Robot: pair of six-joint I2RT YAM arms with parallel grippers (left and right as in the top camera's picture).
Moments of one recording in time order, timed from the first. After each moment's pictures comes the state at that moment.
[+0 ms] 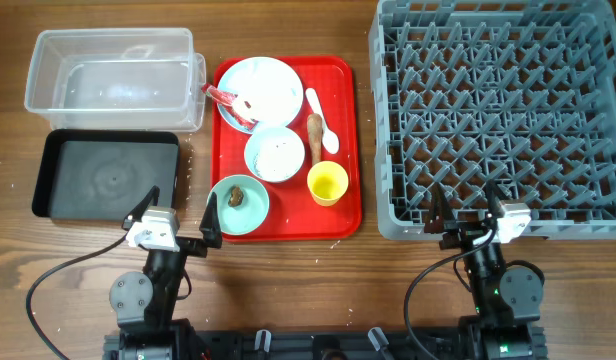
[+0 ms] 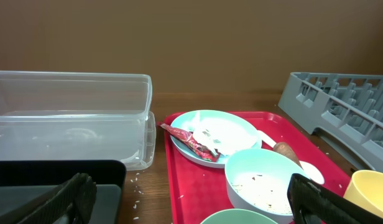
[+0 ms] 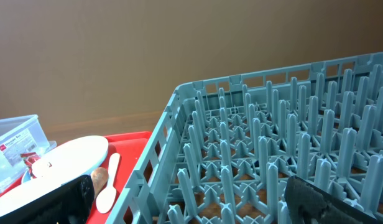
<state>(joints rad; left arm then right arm) 0.09 0.01 0.01 -0.05 0.24 -0.07 0.06 0.02 0.01 0.00 -0.06 0.20</state>
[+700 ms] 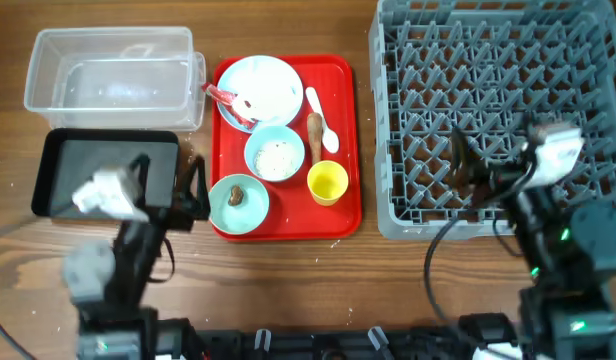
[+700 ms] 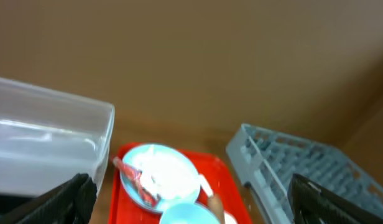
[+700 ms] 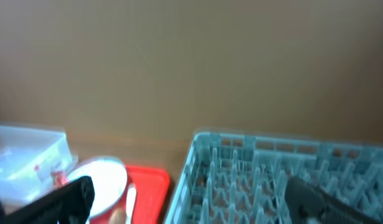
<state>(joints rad) 0.09 0.44 0.50 -0.14 0.32 -0.38 0.06 0.64 0.84 -0.32 -0.16 0.02</state>
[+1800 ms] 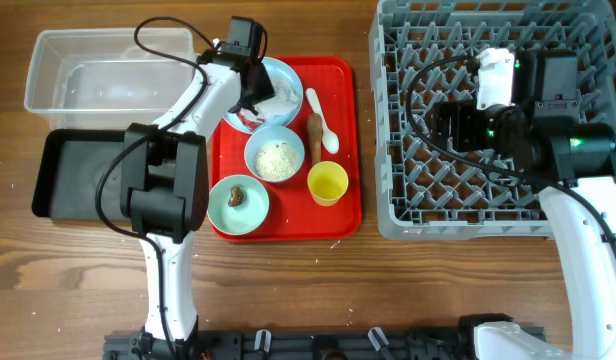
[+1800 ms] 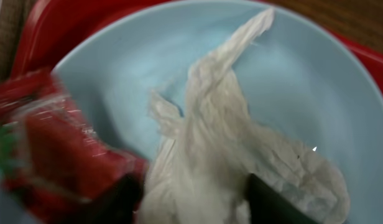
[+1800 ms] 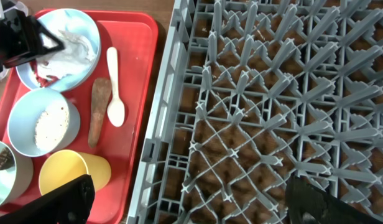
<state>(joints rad) -0.25 2.28 1.76 -0.66 -0.07 -0.59 0.06 1.33 1.36 -0.97 -0.16 -0.03</state>
